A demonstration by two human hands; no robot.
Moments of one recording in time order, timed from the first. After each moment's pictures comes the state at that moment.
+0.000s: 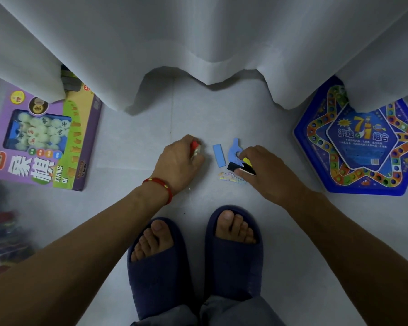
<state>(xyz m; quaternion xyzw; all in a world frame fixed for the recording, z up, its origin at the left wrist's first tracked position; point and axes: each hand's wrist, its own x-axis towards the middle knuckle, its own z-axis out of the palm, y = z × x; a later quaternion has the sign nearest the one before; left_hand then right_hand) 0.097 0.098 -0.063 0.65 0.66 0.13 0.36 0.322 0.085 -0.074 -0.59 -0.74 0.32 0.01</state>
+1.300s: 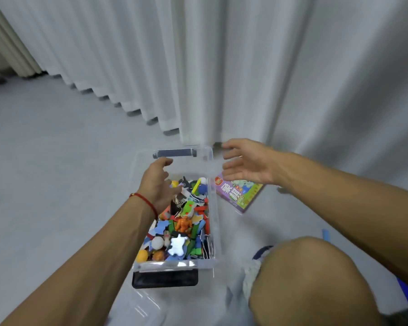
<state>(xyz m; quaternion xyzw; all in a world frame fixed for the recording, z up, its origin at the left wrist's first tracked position) -0.210 -0.163 0.259 -0.01 0.59 0.66 0.46 -0.057 -0.010 0.291 -0.43 -0.48 0.76 0.02</state>
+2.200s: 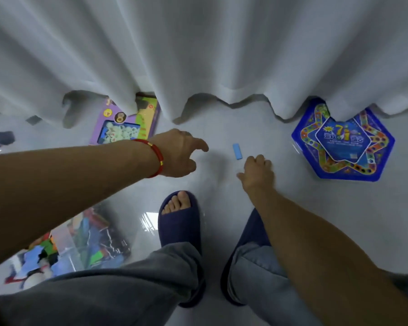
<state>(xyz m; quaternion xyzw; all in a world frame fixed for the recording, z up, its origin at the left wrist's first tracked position) 0.039 0.054 0.150 0.78 0.52 -0.24 0.27 0.248 0.036 -0.065 -0.76 -0.60 0.23 -0.07</state>
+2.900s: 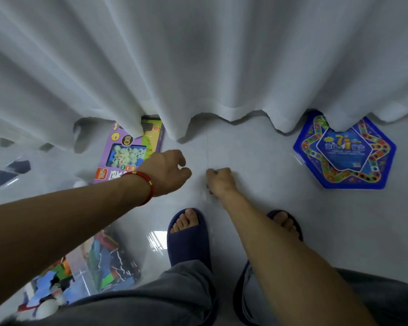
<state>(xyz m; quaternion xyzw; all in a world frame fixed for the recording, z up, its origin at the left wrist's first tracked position) 0.015 0.047 0.150 0.65 0.68 -0.11 0.31 0.145 0.049 -0.009 -0.73 -0.34 0.56 0.18</state>
